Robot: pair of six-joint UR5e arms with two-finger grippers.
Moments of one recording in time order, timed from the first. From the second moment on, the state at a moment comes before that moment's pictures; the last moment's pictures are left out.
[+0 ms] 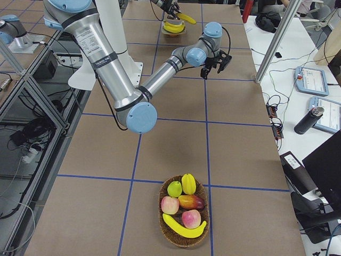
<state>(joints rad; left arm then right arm) -0.18 -1.00 -2.16 -2.40 -0.74 -0.63 0.99 -1.03 1.78 -1.49 2.25 1.58</state>
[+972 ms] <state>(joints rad) -0.05 -1.00 -2.14 -2.21 -0.57 -0.63 0.99 -1.06 1.80 -1.49 2.25 1.59</state>
